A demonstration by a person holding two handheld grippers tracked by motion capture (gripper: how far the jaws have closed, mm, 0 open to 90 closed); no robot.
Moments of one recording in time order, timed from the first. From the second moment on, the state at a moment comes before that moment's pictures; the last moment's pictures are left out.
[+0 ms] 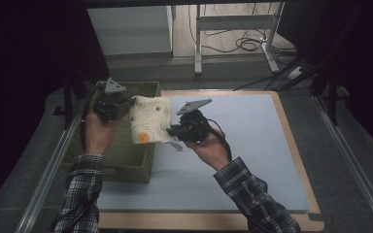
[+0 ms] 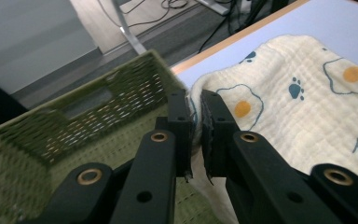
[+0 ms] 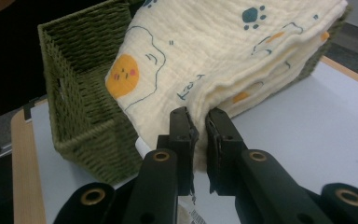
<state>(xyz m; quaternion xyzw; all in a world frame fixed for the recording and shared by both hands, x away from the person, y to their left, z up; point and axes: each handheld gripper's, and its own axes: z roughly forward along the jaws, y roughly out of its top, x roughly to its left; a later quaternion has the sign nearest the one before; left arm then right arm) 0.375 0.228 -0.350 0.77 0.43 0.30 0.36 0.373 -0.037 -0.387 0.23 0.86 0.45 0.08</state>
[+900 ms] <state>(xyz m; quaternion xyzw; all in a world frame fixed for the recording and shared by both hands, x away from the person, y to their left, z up) 0.352 0.315 -0.384 0.76 0.49 0.31 0.31 0.363 0.083 -0.426 0.19 0.88 0.43 0.04</state>
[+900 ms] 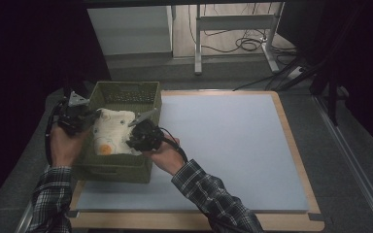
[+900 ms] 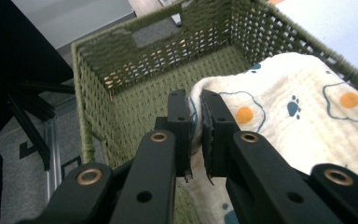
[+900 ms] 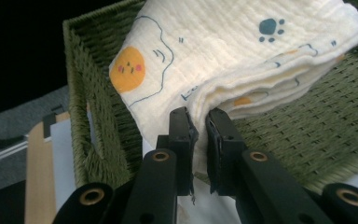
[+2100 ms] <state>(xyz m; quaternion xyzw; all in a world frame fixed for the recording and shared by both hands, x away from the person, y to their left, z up) 0.387 0.289 -0.444 0.79 0.50 0.27 0.25 0.360 0.097 -0.447 0.21 0.91 0.36 0.07</state>
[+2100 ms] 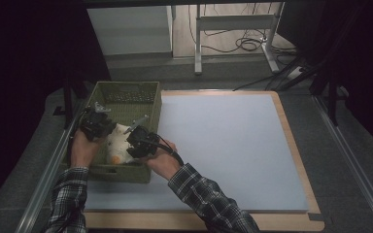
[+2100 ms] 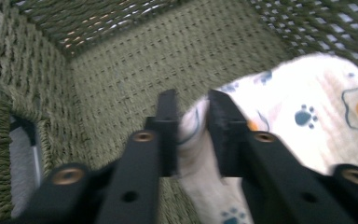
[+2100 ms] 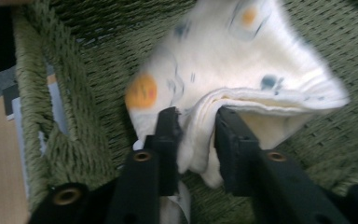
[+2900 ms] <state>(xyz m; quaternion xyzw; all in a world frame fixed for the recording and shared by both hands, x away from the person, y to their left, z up) 0.387 0.286 -0.438 0.75 0.53 0.25 0.30 0.365 0.059 -0.424 0.20 0.88 0.41 0.10</state>
